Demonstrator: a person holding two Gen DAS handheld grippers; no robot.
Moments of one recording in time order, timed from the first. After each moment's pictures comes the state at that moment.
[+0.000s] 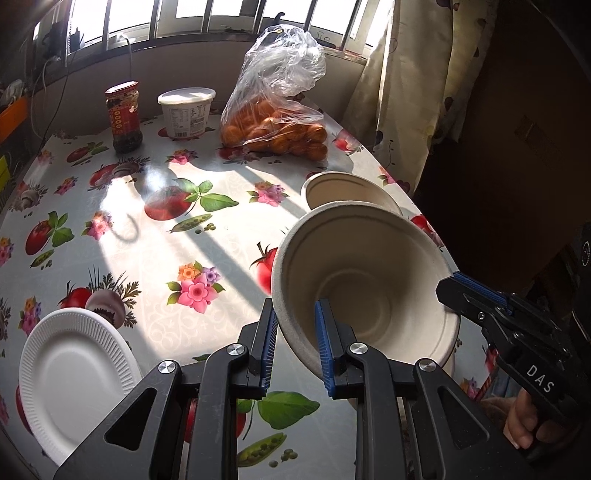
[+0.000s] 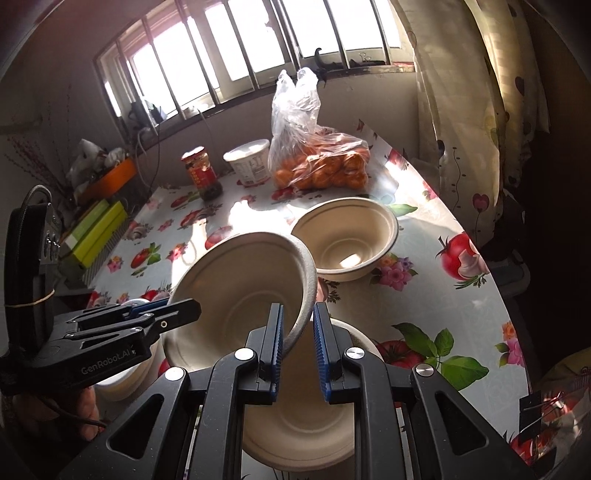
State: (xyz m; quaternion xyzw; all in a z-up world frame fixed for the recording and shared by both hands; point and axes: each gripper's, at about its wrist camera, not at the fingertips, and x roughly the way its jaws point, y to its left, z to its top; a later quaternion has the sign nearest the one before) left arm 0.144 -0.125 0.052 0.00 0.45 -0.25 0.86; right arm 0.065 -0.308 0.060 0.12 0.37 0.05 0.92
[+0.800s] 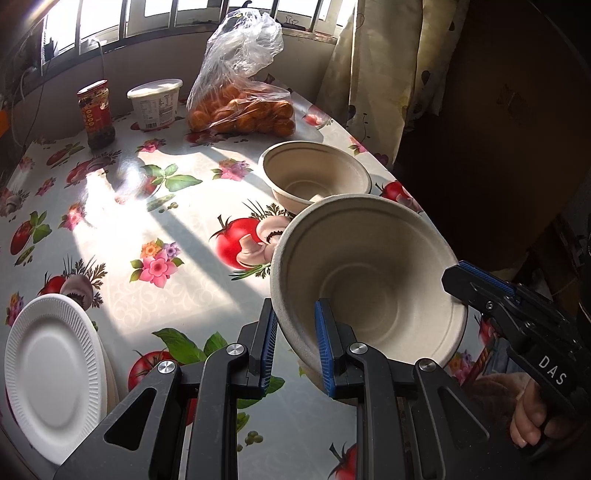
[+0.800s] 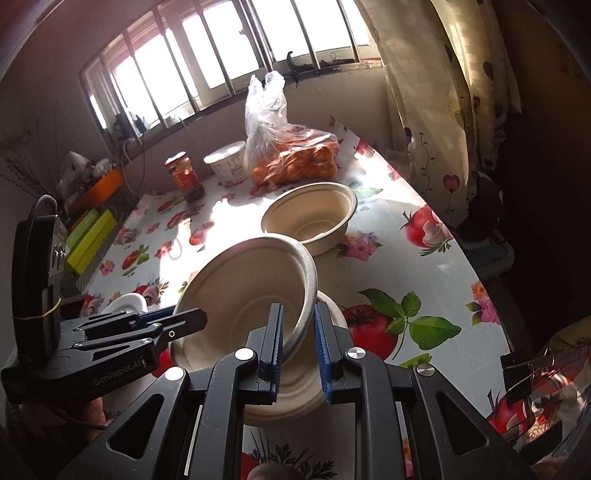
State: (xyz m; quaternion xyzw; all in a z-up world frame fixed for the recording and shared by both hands) left arm 0.115 -0.153 0.038 0.03 0.46 -0.28 0.84; right arm 0.025 -0.329 0.050 0.14 0.36 0.02 0.92
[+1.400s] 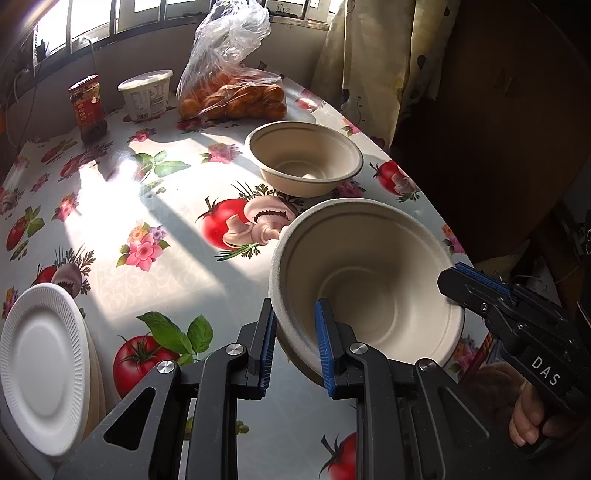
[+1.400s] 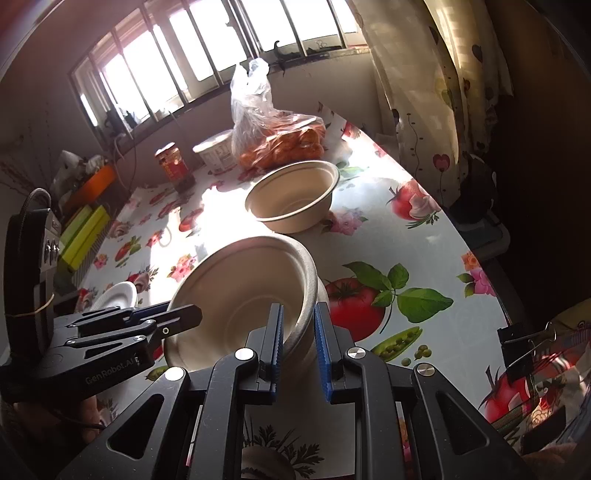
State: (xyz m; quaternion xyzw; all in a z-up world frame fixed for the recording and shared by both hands) left arm 0.107 -0.164 0.027 0.05 0.48 -0.28 0.83; right arm 0.015 -0.337 0.031 0.16 0.38 0.01 0.91
